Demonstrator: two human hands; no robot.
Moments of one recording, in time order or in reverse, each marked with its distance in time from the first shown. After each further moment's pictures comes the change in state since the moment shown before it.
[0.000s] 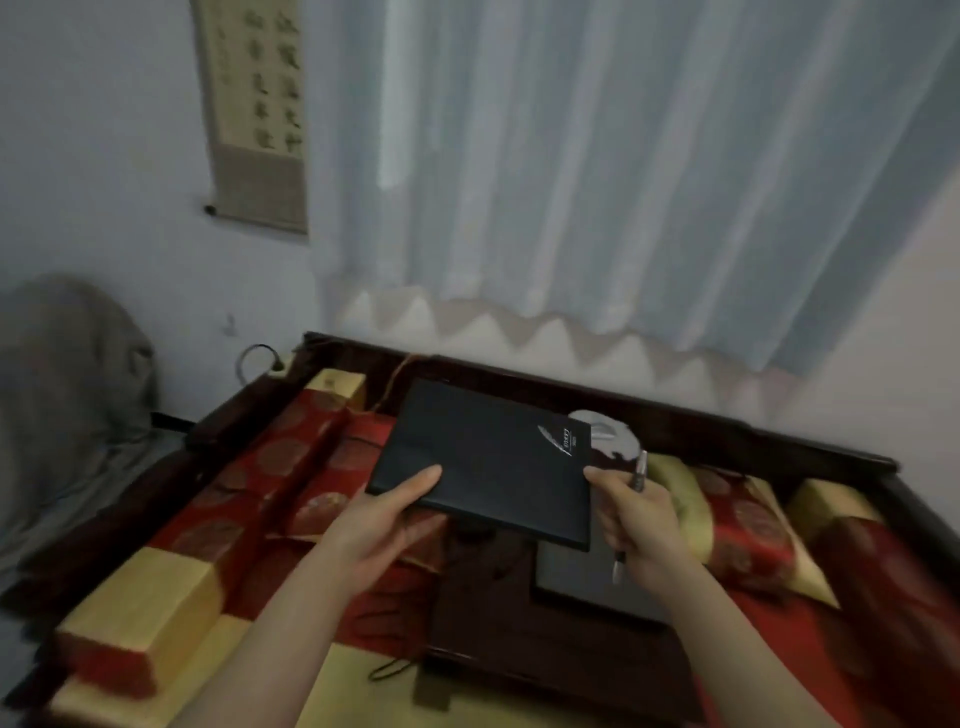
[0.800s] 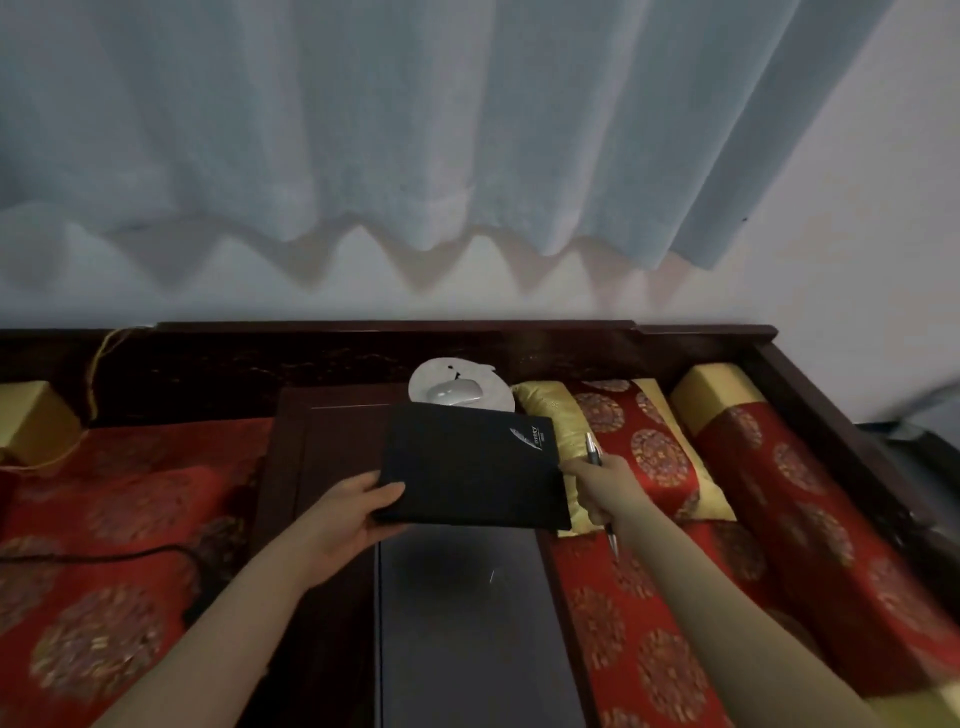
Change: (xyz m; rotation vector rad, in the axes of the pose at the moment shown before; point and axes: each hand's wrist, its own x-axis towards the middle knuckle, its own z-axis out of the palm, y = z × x) left_hand 0.438 -0.145 0.149 0.378 -0.222 -0.481; right_hand 0.369 0.056 -0.205 -0.258 0.367 0.424
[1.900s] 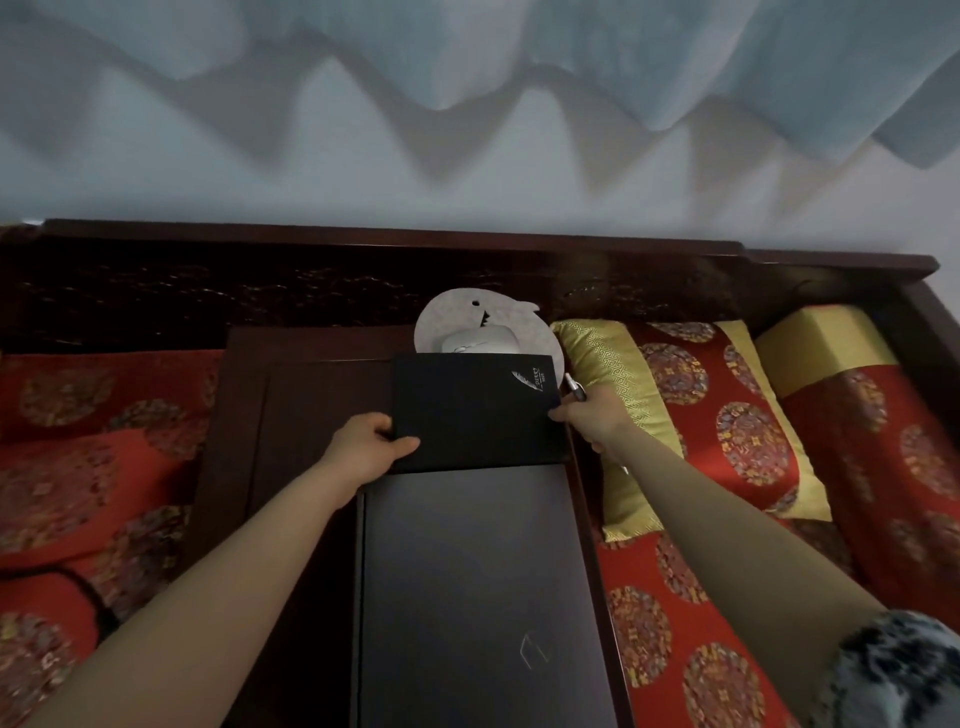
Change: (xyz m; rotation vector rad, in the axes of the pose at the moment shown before) left_hand 0.230 -0.023 -0.053 0.654 0.269 -0.092; right_hand 0.260 0.019 0.080 -0.455 -0.137 0.052
